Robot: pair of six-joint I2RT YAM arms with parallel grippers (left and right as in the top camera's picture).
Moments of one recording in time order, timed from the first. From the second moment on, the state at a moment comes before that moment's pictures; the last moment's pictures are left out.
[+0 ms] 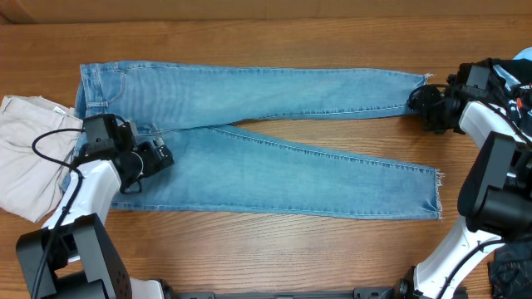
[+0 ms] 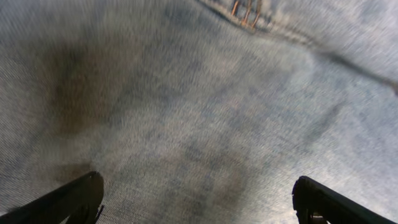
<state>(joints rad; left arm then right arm) 0.28 1.61 0.85 -0.46 0.20 -0.23 -0.31 2.07 1.34 -0.37 -0.27 0.49</state>
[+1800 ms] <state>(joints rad) 0.51 1.33 0.92 -0.92 0.00 -0.39 -0.47 1.47 1.37 -1.24 -0.04 0.54</state>
